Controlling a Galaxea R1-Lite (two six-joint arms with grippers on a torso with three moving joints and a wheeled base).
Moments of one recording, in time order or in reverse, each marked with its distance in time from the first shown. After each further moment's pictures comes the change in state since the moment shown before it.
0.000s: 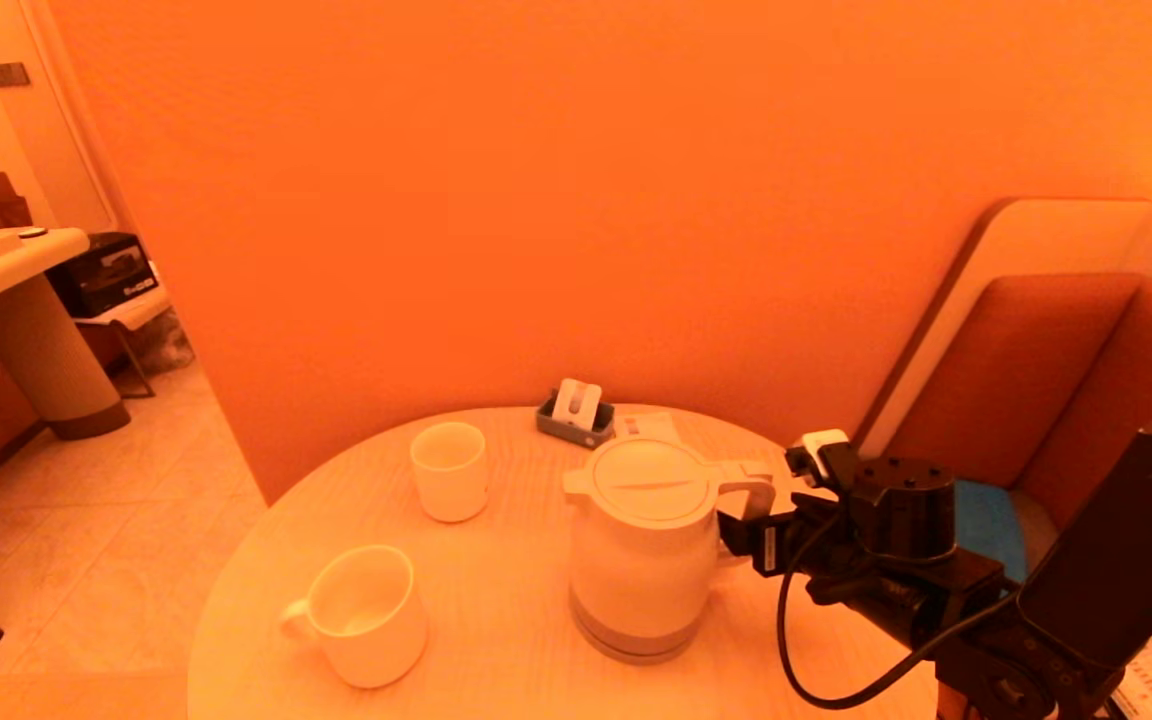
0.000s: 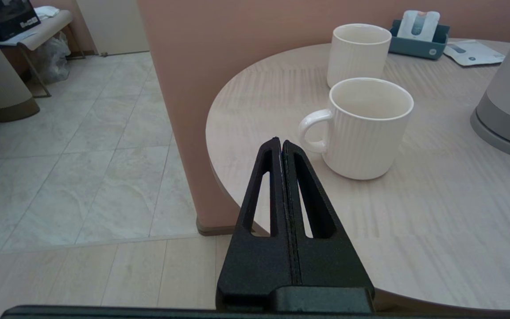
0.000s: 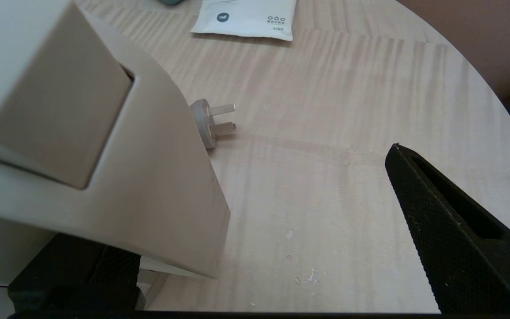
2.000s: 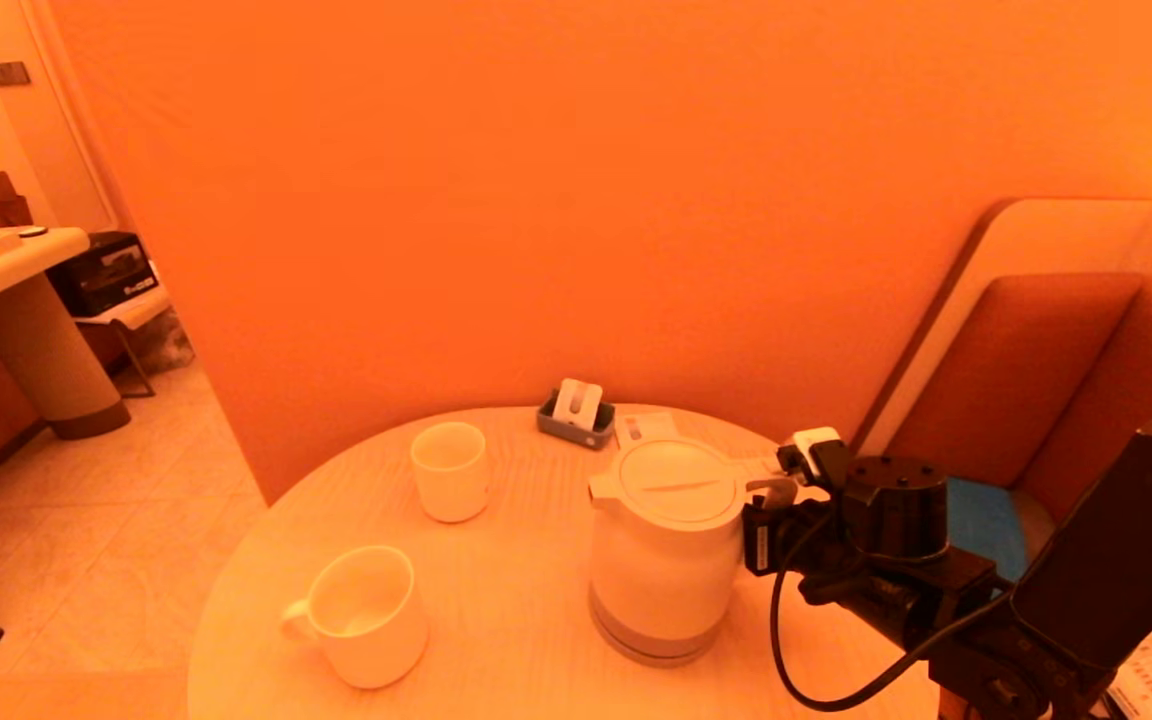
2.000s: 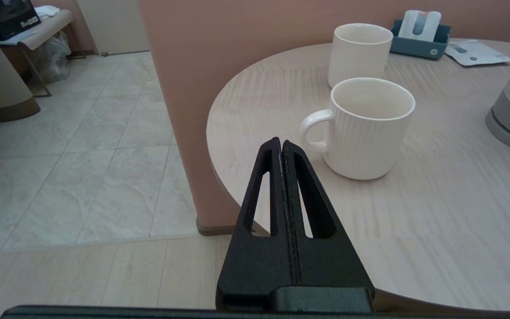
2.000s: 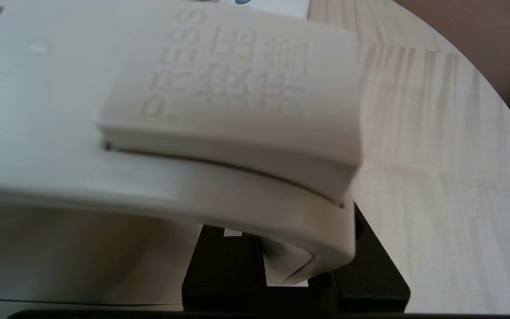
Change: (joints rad) left arm 0.000 0.000 0.000 0.000 0.000 0.000; right arm 0.011 -0.007 -0.013 0.003 -0.010 -0.004
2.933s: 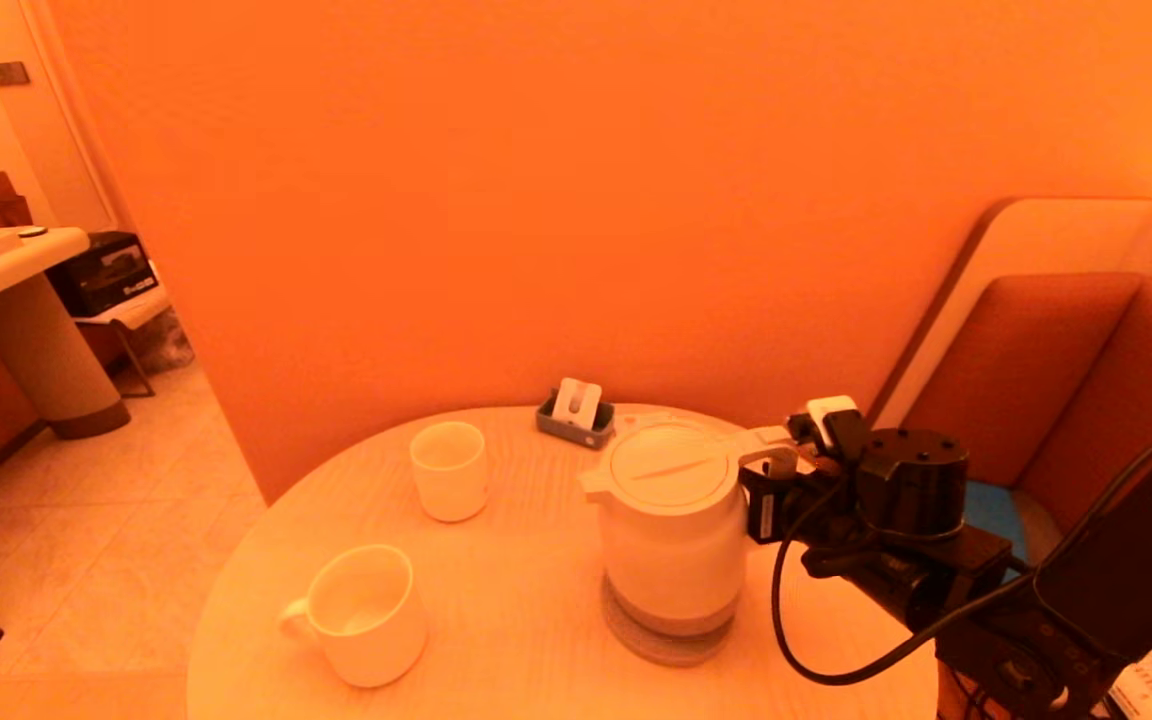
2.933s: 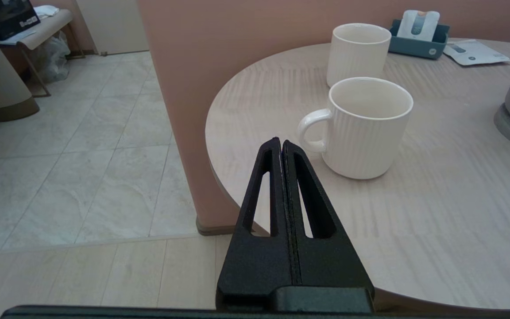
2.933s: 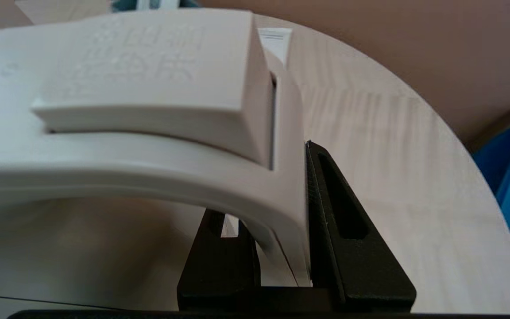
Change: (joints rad) left arm 0.000 0.000 0.000 0.000 -0.001 -0.001; right arm 0.014 -0.067 -0.044 0.022 -0.052 -0.002
